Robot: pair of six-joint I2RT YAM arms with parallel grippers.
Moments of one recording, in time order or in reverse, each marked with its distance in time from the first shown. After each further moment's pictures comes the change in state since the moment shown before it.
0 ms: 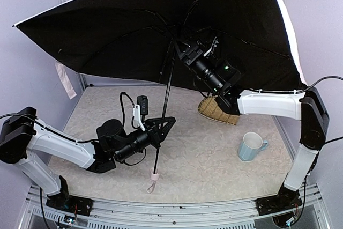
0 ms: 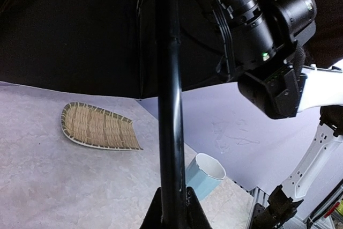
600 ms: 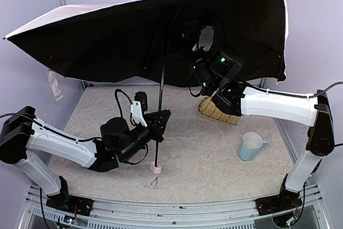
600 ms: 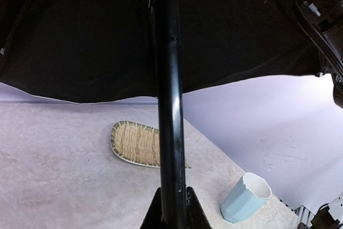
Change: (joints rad) left arm -0.029 0.000 0.065 -0.090 -0.265 0.117; right arm 0.183 -0.076 0.108 -0.233 0.534 -0.816
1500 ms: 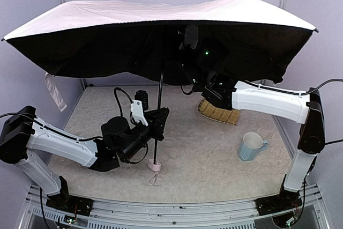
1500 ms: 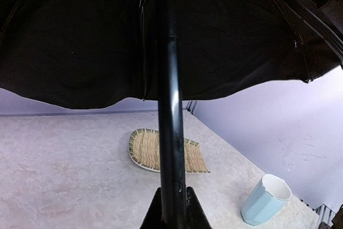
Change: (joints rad) left arm -0.003 0.010 0.016 -0.002 -0.067 0.100; right arm 0.006 0.100 0.176 -0.182 -0.043 0.015
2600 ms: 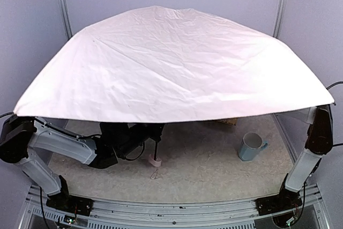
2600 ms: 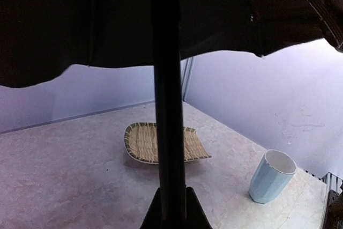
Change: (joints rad) left arm 0.075 -0.001 -0.027 0.004 0.174 0.092; right arm -0.054 -0.079 -0.109 0.013 -0.417 0.106
